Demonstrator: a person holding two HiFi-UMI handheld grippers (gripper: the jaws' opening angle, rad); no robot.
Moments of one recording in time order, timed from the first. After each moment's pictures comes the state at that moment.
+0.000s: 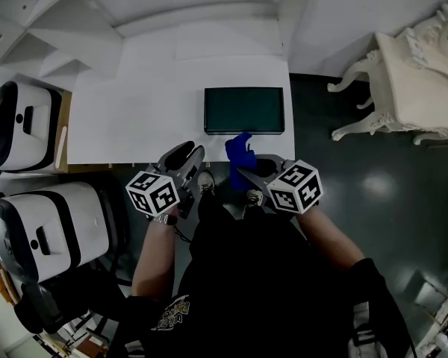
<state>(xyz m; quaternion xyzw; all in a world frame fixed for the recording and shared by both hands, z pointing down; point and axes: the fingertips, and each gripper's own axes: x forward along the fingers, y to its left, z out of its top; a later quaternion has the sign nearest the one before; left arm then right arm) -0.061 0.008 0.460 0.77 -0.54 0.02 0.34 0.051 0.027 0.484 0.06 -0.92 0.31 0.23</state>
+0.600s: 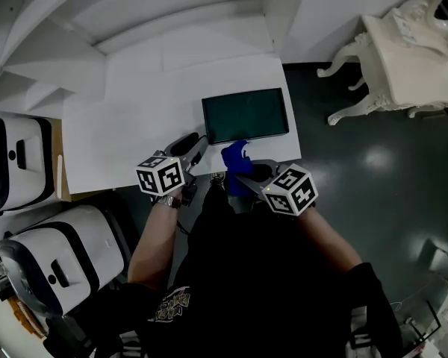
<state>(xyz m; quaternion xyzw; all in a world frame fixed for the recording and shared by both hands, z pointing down) -0.092 -0.058 0.512 0.78 -0.48 0.07 0.40 0.012 0.024 0.508 0.11 -0.90 0.34 0.25</state>
